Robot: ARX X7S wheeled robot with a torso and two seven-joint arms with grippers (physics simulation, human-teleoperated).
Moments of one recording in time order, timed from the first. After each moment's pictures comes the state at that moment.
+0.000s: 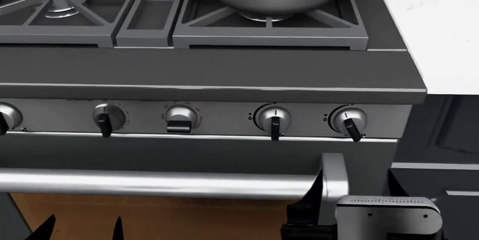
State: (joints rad) left arm -0.07 -0.19 0.24 -0.04 -0.20 0.02 -0.23; right arm 0.22 0.28 -0.18 -0.18 0.14 0.34 0.30
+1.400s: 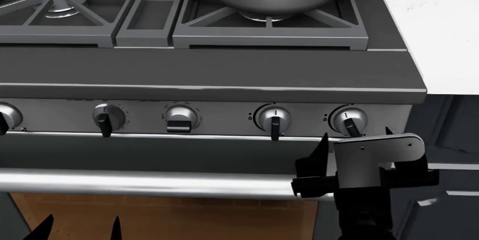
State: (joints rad) left arm -0.08 -0.21 0.27 -0.06 -0.22 0.03 -0.26; right arm 0.55 0.28 -0.26 0.27 0.11 0.27 0.21
